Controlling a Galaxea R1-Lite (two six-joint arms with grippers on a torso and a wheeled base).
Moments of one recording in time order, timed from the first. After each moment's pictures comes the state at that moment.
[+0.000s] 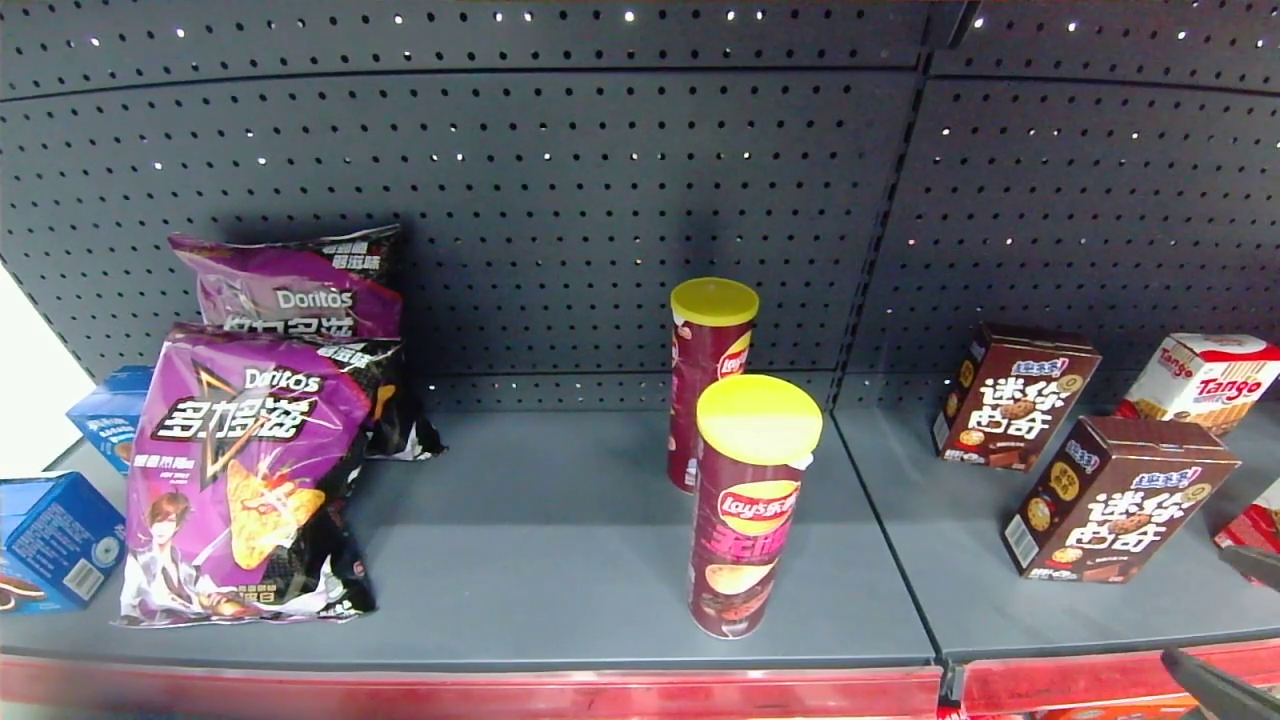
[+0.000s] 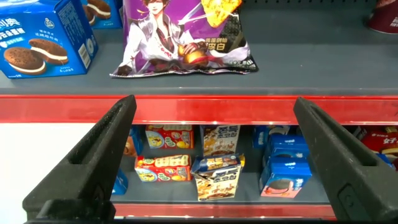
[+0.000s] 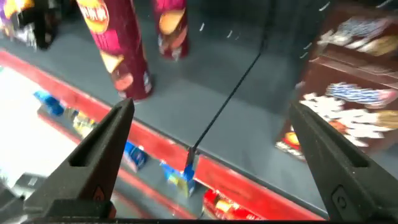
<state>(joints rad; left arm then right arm) -0.01 0.00 0.00 0.00 0.03 -0.02 0.29 0.74 -0.23 -0.41 0.28 -0.07</state>
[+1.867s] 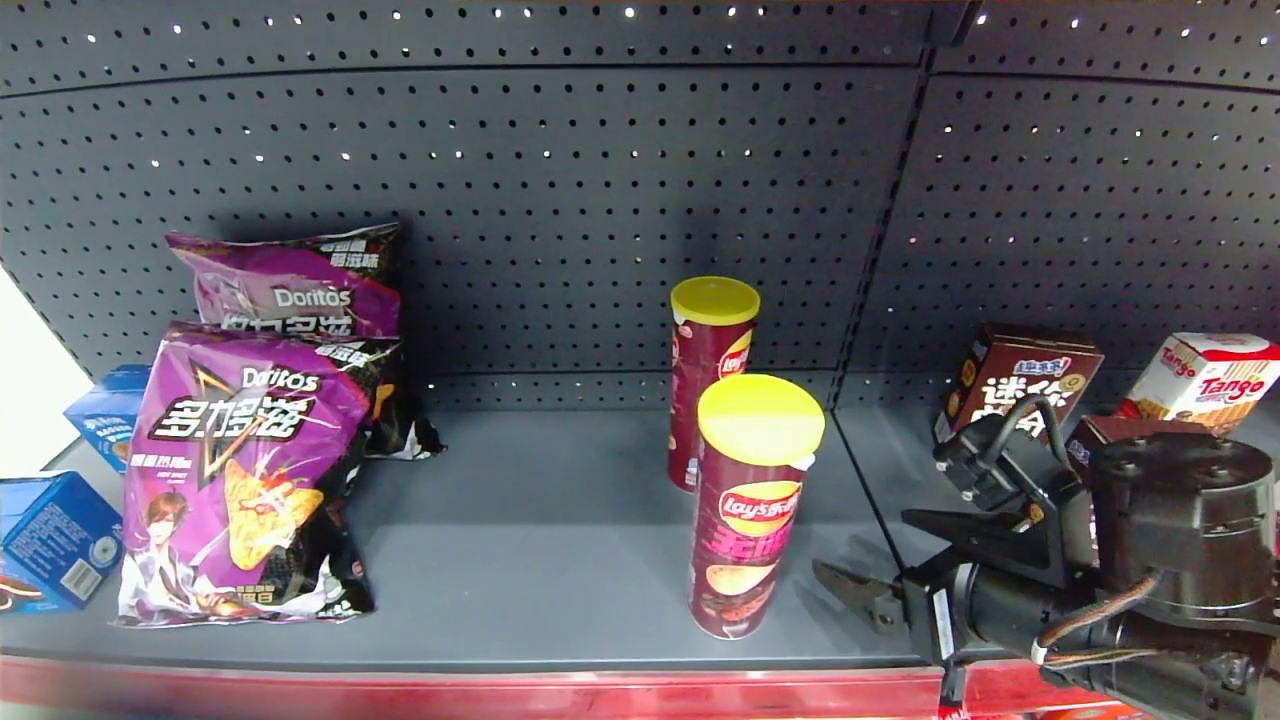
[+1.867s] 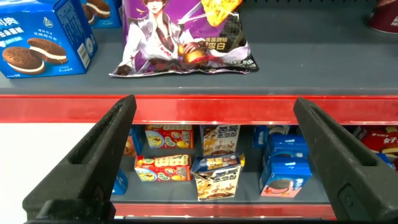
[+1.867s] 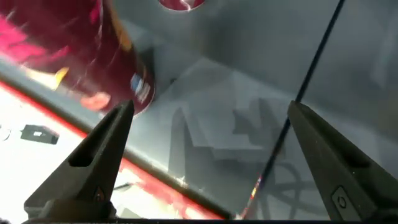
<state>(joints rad) -0.01 0.00 0.00 0.00 0.03 -0.02 0.71 1.50 -0.52 -0.58 -0.18 0.07</state>
